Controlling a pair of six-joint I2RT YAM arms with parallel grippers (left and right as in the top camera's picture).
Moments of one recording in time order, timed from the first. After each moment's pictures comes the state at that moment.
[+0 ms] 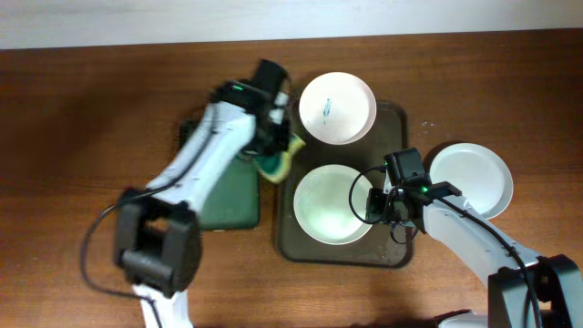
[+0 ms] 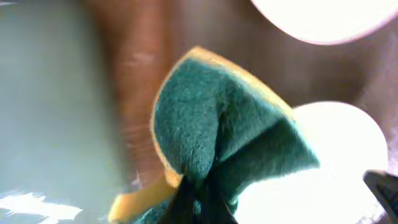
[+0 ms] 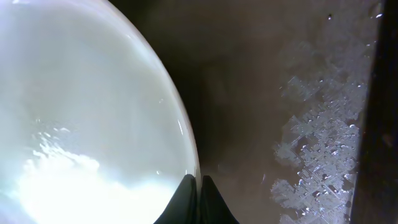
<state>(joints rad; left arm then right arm) -0.41 2.02 1.75 -1.08 0.12 -0.30 0.22 1.51 0.73 -0.50 -0.14 0.41</state>
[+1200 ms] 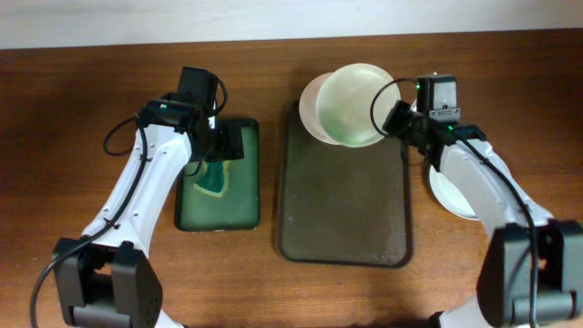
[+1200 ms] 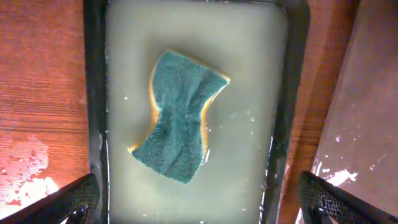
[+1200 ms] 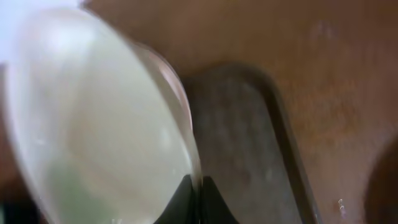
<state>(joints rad) -0.21 1.75 1.48 -1.02 -0.06 -0.28 0.06 1.71 1.16 -0.30 -0.05 0.54</state>
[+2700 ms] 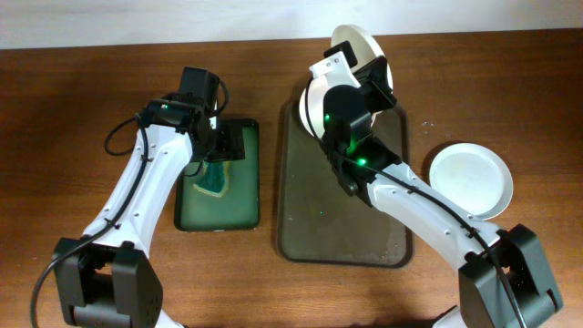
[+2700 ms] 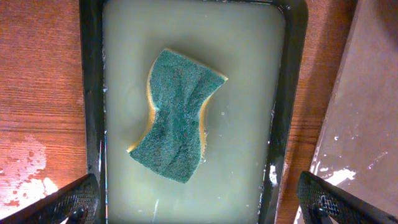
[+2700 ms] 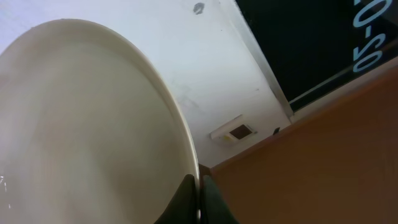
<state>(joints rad) -0.21 1.75 1.48 -1.02 -0.05 -0.28 0.54 1.68 1.16 0.43 1.05 -0.82</state>
